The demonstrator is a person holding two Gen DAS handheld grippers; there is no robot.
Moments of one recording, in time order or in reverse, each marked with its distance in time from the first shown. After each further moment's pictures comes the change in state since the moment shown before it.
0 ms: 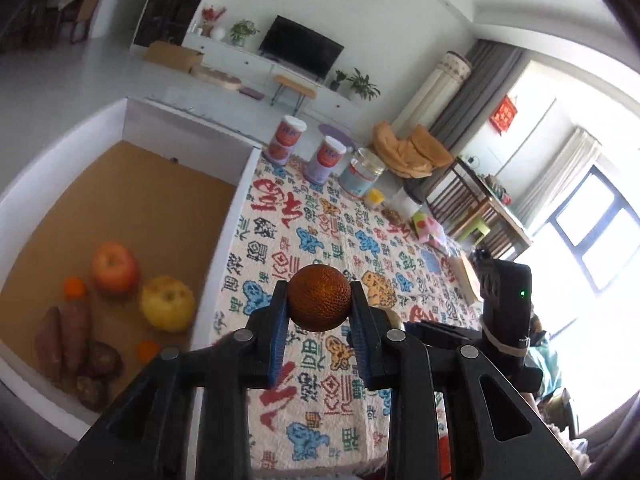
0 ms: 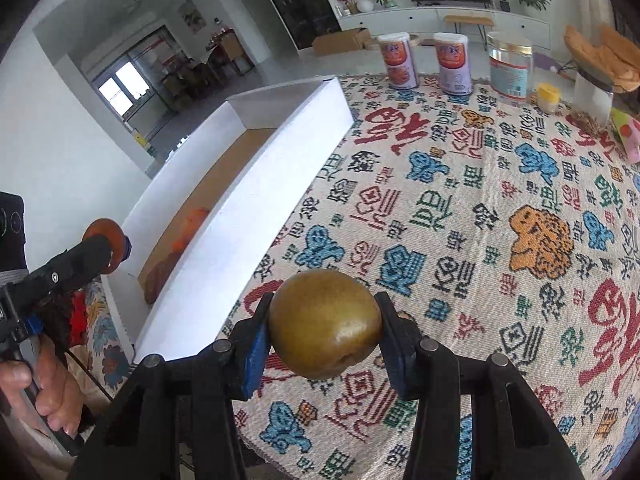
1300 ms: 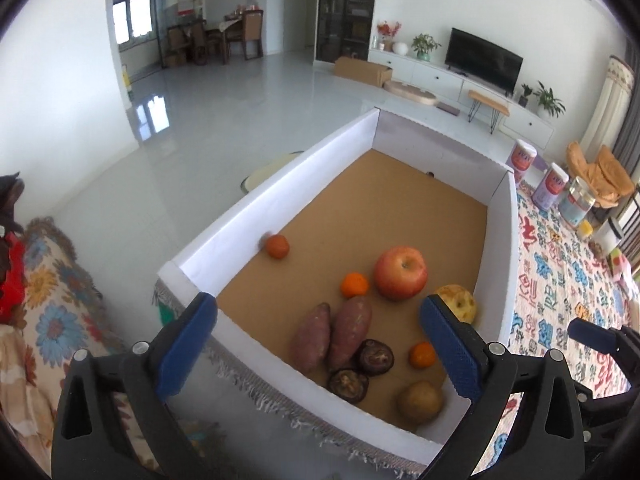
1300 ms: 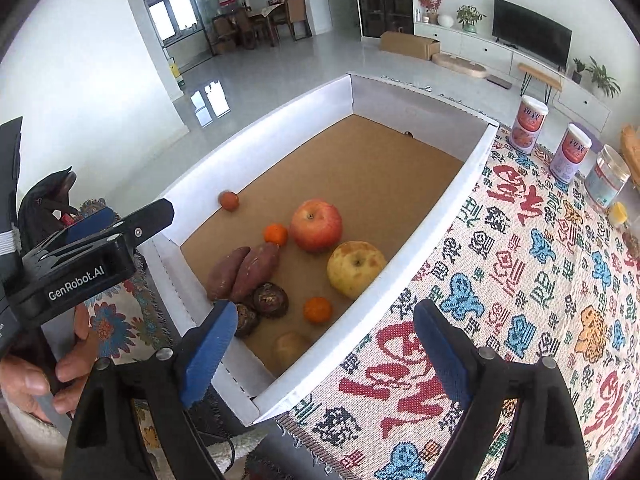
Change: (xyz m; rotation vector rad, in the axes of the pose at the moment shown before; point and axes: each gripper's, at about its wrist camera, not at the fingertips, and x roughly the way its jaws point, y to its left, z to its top) left arm -0.040 0.114 -0.023 -0.099 -0.033 0.752; right arm 0.055 0.195 0.017 -0.260 0.074 -0.104
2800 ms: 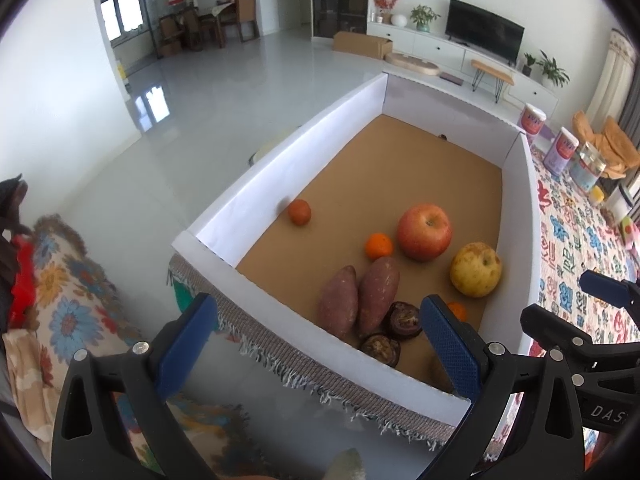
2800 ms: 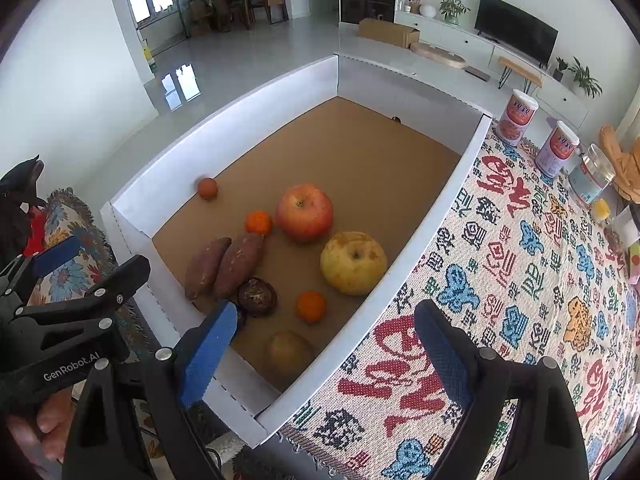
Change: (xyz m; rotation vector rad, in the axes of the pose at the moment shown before) left arm 0.004 0.020 -0.013 0.046 0.074 0.011; right arm 0.027 0.030 0.006 -0.015 0.061 -0.130
